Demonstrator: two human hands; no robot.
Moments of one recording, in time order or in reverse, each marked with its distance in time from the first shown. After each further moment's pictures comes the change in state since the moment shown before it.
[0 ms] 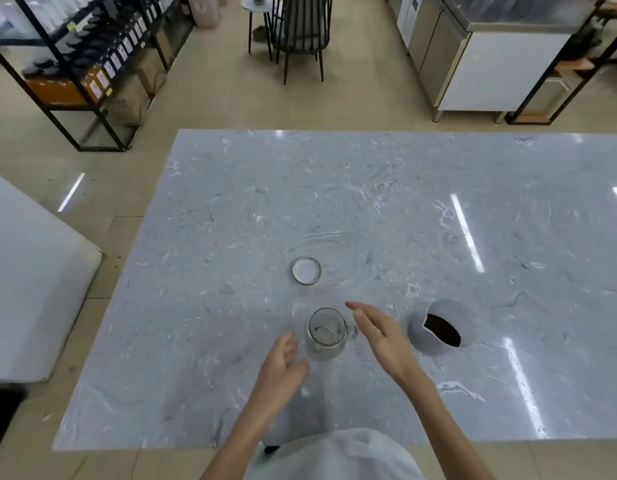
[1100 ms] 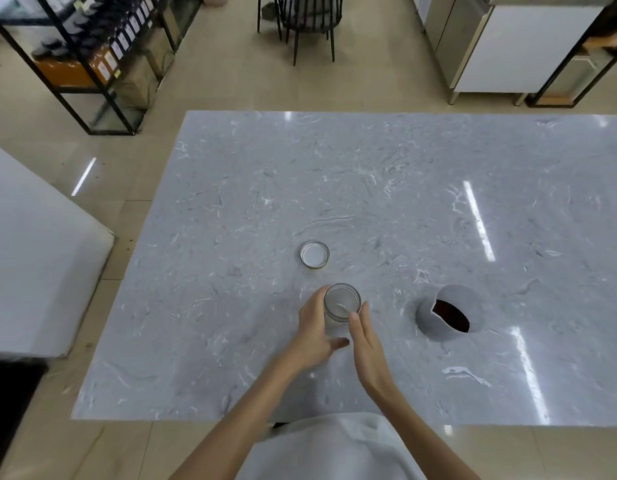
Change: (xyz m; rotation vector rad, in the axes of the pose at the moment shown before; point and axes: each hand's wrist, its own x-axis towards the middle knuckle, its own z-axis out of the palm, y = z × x) left_hand 0.043 0.006 0.032 0.408 -0.108 0.320; right_hand -0.027 0.019 0.061 0.257 0.031 0.226
